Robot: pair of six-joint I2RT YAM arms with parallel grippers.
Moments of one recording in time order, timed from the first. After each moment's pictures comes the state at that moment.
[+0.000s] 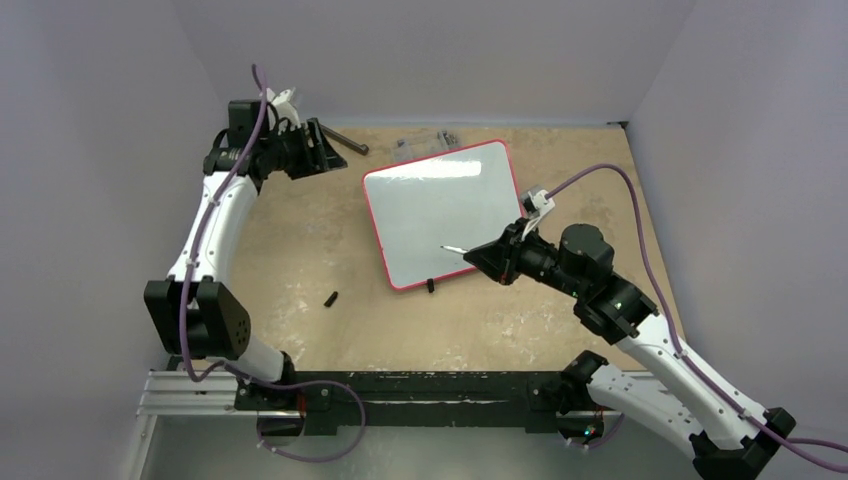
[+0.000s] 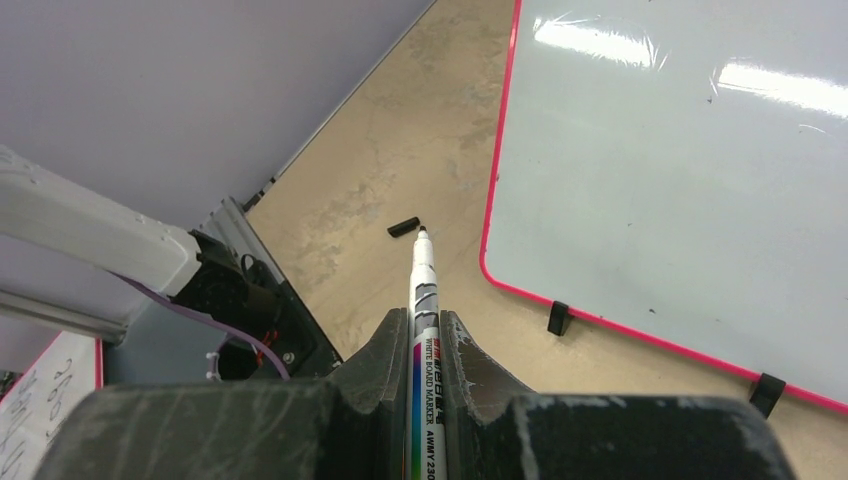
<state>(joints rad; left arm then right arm) 0.00 1.48 1.46 -0.62 0.50 -0.33 0.68 0.74 0.81 -0.25 -0.25 0.46</state>
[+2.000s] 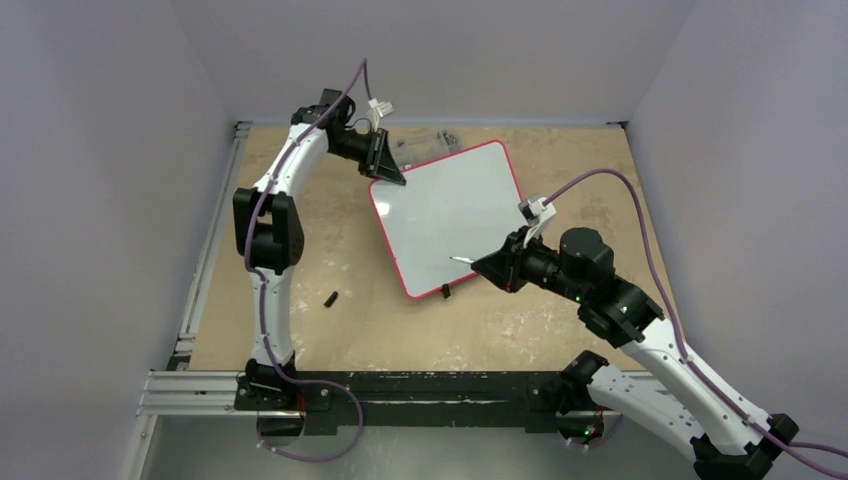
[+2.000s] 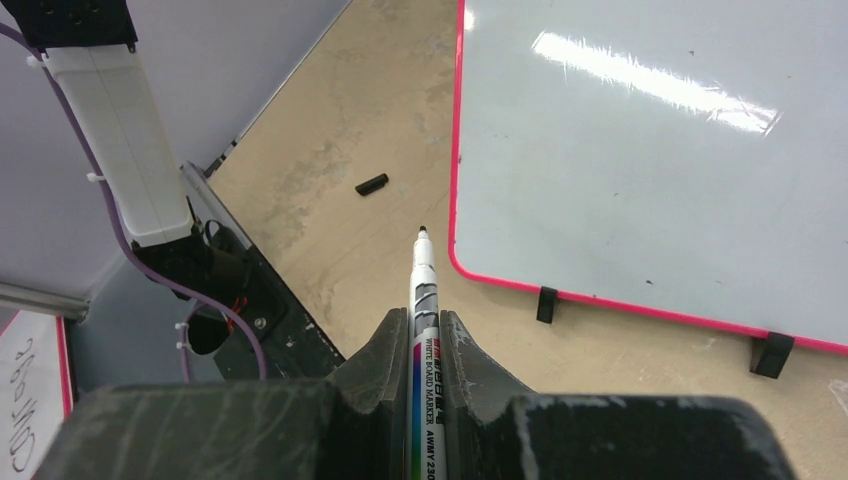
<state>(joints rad) -0.20 2.26 2.14 -1.03 1.07 0.05 0.68 0.72 0.82 -0.39 -0.22 0.41</state>
